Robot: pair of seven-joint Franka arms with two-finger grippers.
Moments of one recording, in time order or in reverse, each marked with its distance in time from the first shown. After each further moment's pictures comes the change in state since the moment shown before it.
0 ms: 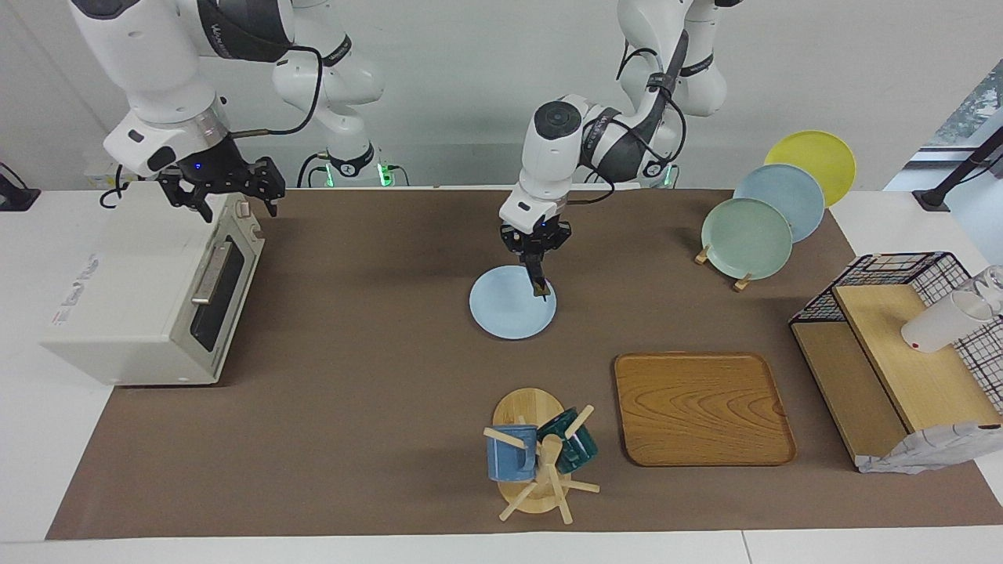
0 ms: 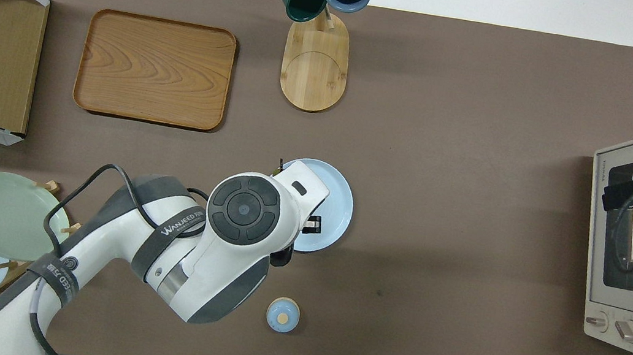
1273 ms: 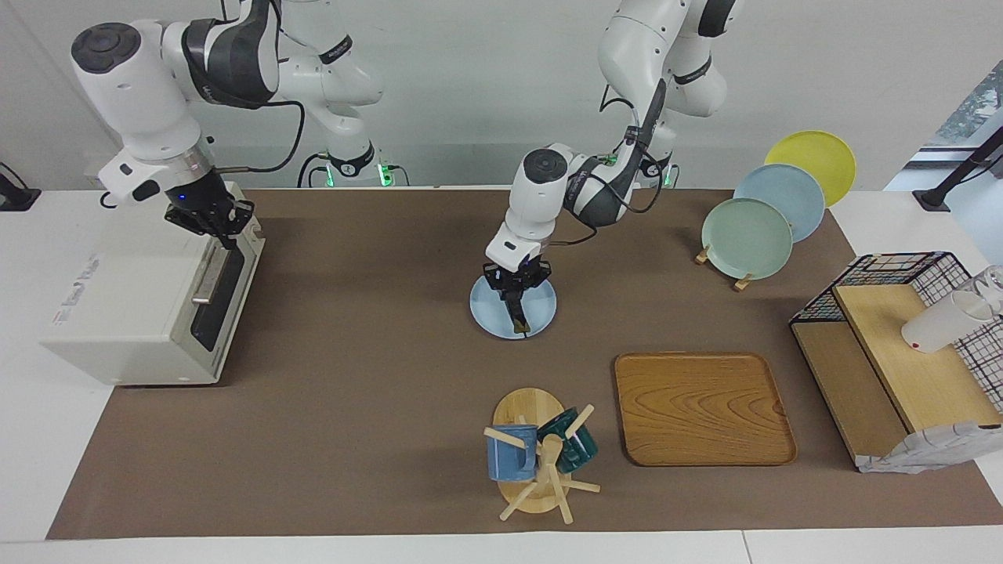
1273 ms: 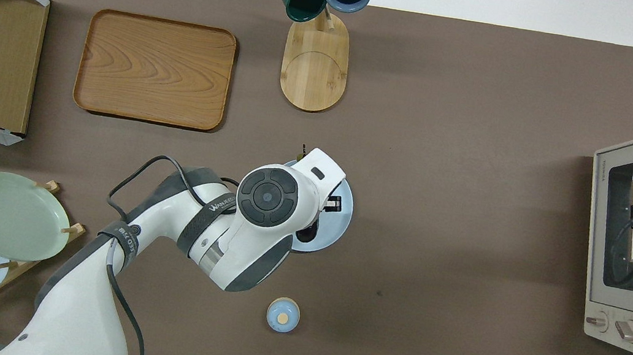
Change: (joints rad) left arm -0.010 0.192 0.007 0.052 0.000 0.227 -0.020; right arm -0.118 -0.104 -0.009 -0.342 -0.001 0.284 0.020
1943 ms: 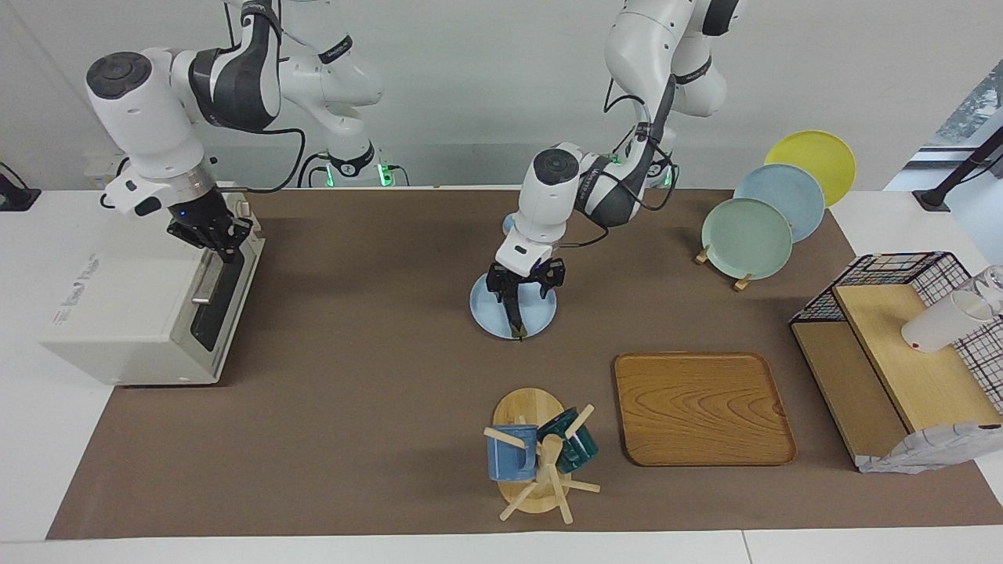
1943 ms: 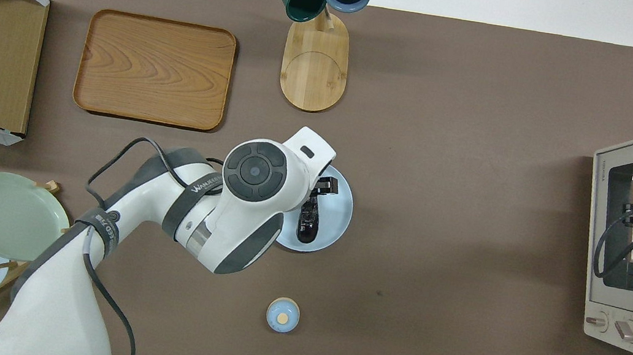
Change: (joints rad) left arm 0.005 -0.017 0.066 0.098 0.000 -0.147 0.028; right arm -0.017 0.017 0.000 -0.067 -0.032 0.117 0.023
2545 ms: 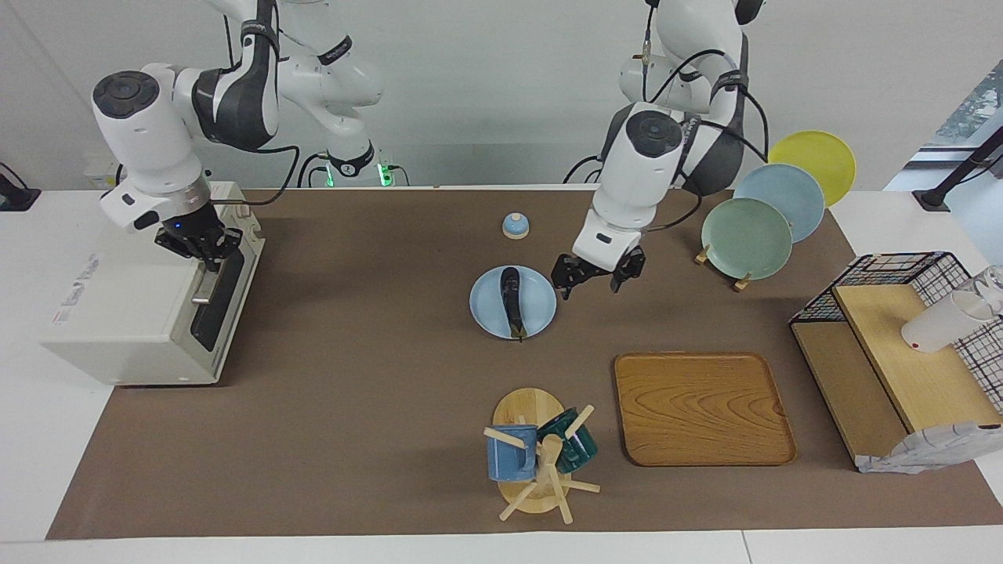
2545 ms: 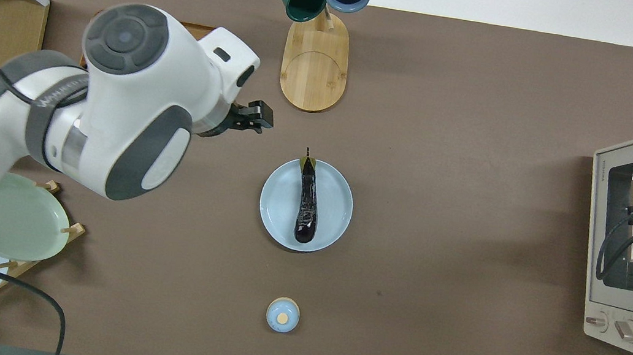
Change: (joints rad) left arm 0.212 -0.068 0.026 0.228 0.000 -0.329 0.214; right arm -0.025 0.027 0.000 -0.021 -0.076 0.051 -0.056
